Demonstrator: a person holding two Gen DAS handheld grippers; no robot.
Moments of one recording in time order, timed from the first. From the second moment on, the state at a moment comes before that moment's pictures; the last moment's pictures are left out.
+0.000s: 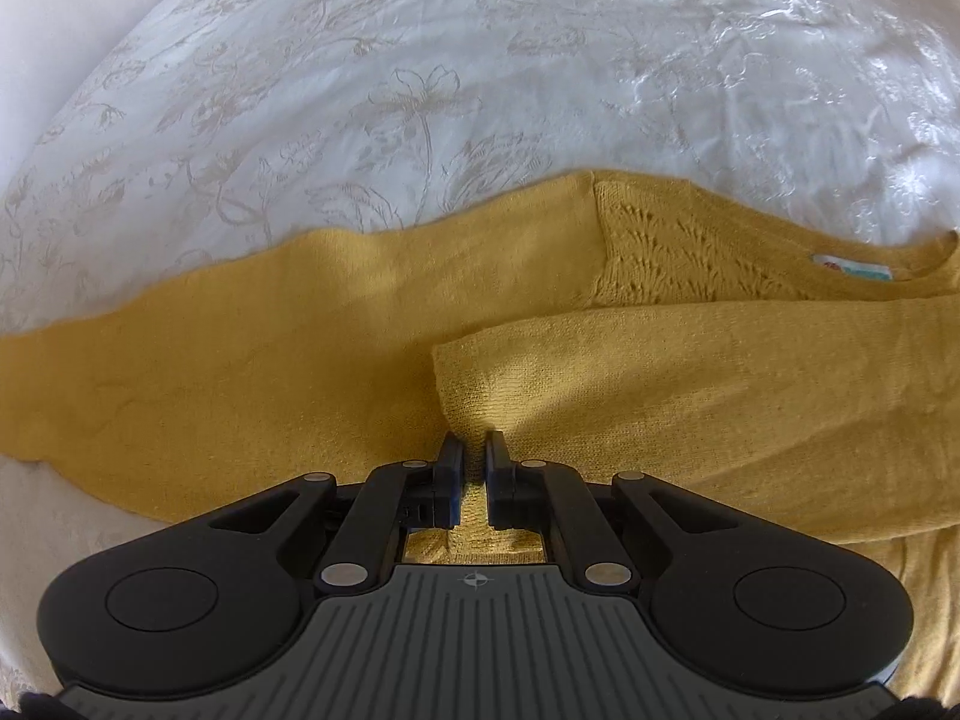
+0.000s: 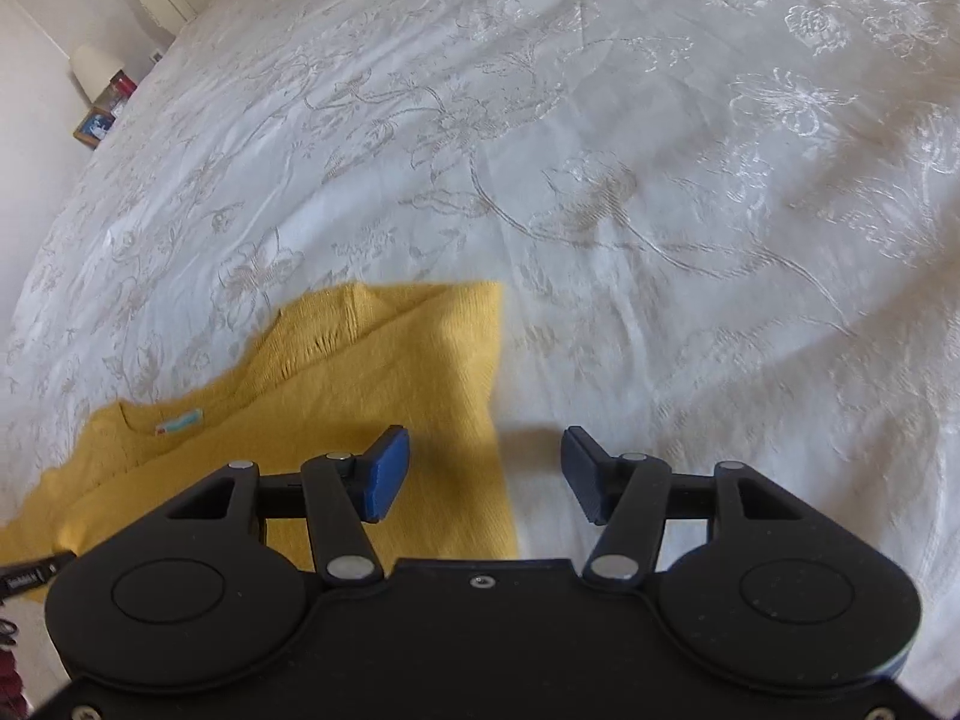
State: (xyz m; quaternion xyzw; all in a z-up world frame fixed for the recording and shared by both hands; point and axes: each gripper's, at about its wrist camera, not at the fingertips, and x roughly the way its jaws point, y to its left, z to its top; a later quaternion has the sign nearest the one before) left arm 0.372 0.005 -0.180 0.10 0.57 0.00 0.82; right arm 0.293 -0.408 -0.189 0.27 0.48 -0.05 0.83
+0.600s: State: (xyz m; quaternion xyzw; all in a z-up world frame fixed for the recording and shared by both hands) left arm 0.373 0.010 -0.200 0.12 0.56 -0.02 0.82; right arm 0.297 -0.390 -0.183 0.12 0.50 -0.09 0.85
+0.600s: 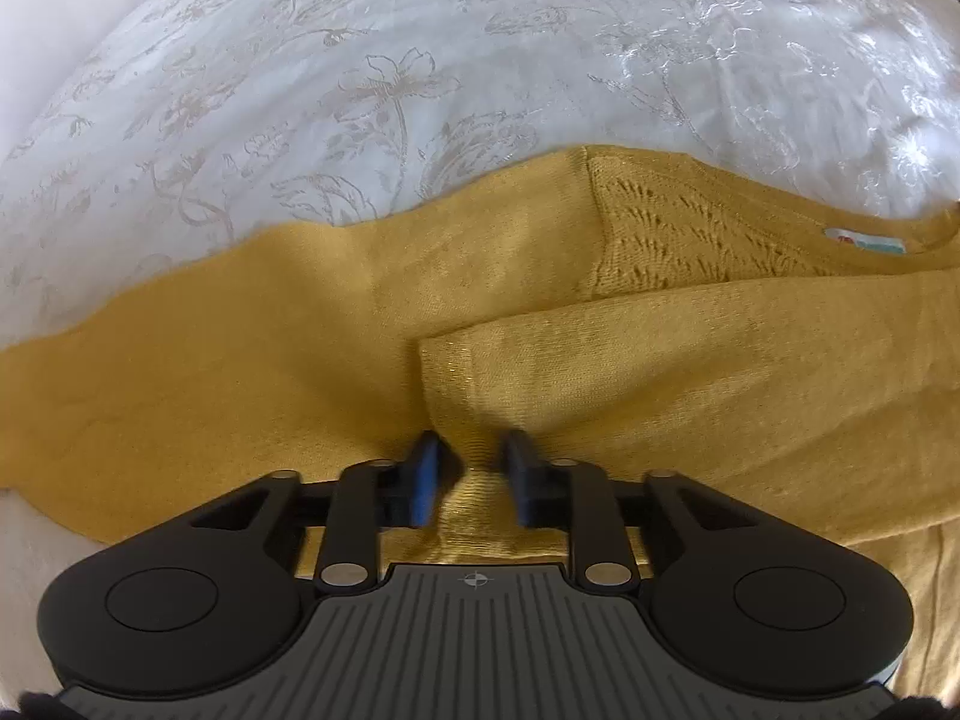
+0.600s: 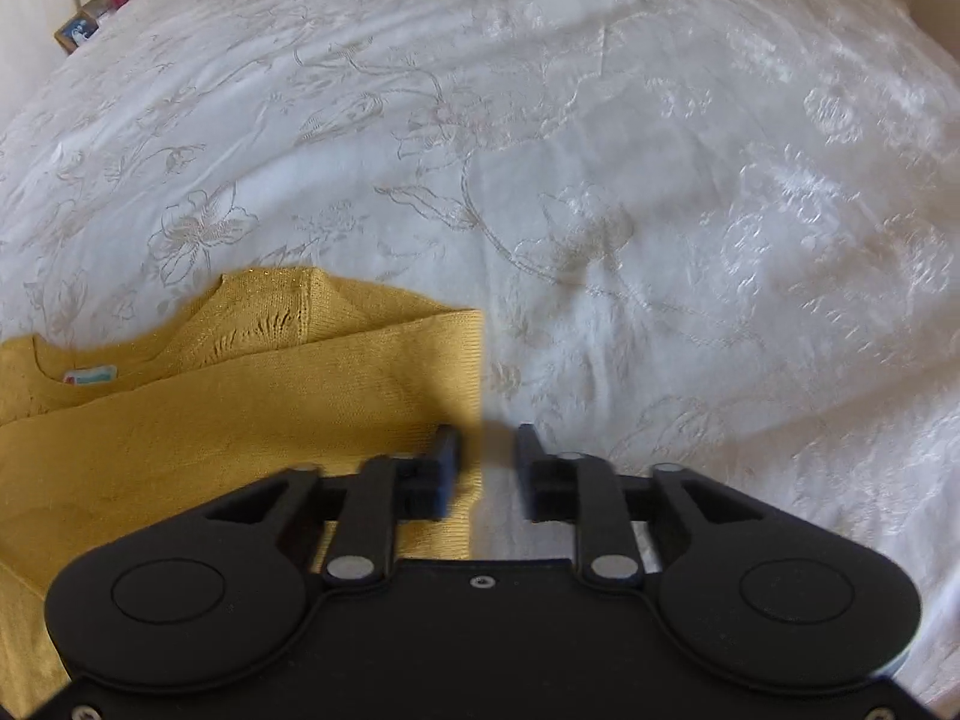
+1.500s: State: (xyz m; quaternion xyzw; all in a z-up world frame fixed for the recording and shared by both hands) left arm 0.221 0.038 -0.196 0.06 0.60 -0.04 0.80; right arm 0.172 -0.359 -0.200 0.16 0.58 -0.11 0.79
